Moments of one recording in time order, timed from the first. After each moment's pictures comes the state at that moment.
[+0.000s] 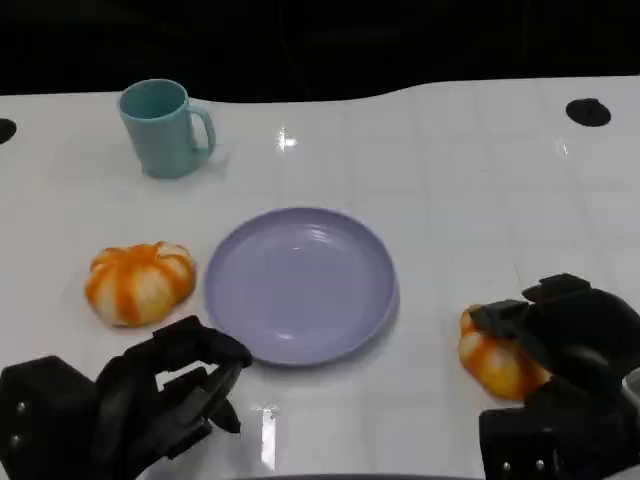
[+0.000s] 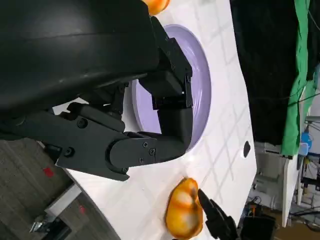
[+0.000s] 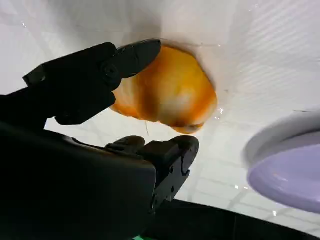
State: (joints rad) left arm 0.15 0.09 0.02 -0.13 -0.22 0.18 -0.31; right arm -0.18 -0.41 0.34 0.05 -0.97 0.04 0.25
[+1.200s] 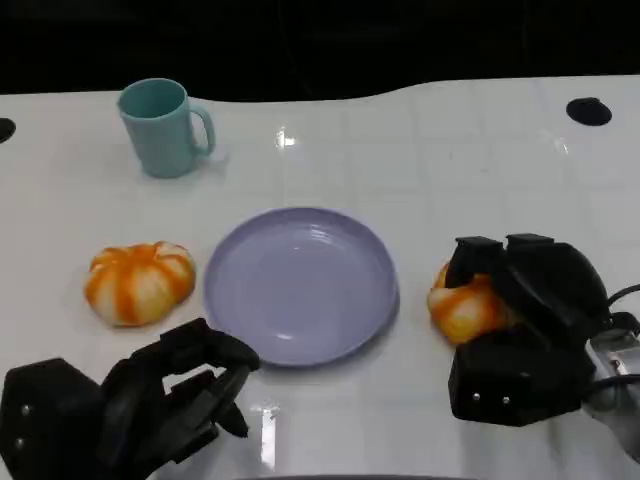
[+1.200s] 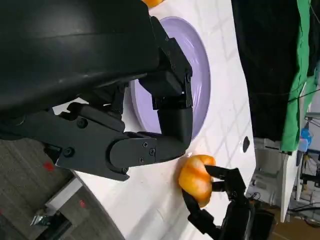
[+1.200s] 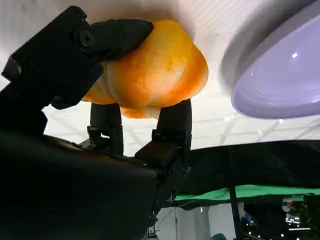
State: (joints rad) left arm 0.17 0.08 0.00 -0.17 -0.22 0.21 -0.30; right arm -0.47 -0.28 0.40 0.66 -0.78 -0.23 -0.32
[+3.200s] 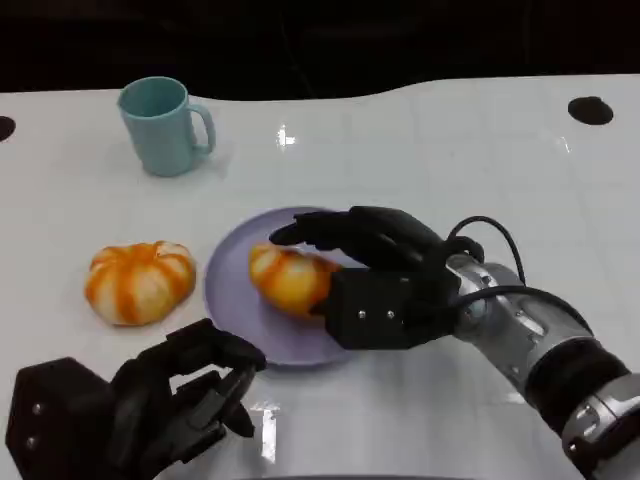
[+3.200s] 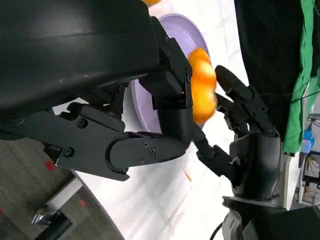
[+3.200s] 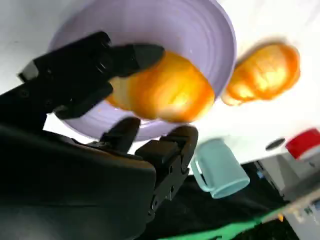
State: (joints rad) left arm 0.17 0.07 -0.01 -0.19 -0.21 0.22 -0.28; right arm -0.82 0.02 0.46 0.99 -0.55 -0.37 0.06
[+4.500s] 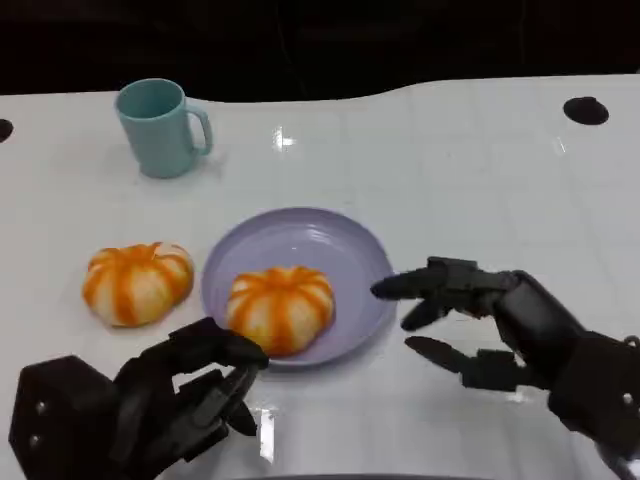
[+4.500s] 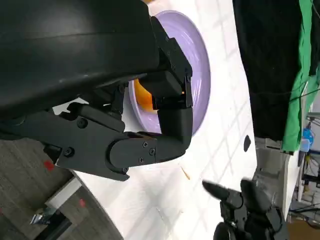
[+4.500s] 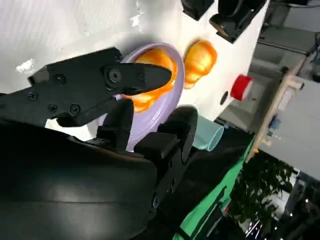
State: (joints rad) left arm 0.17 0.07 -0.02 -0.19 -0.21 0.23 -0.27; right arm -0.09 -0.19 0.18 0.03 -0.05 -0.23 0.32
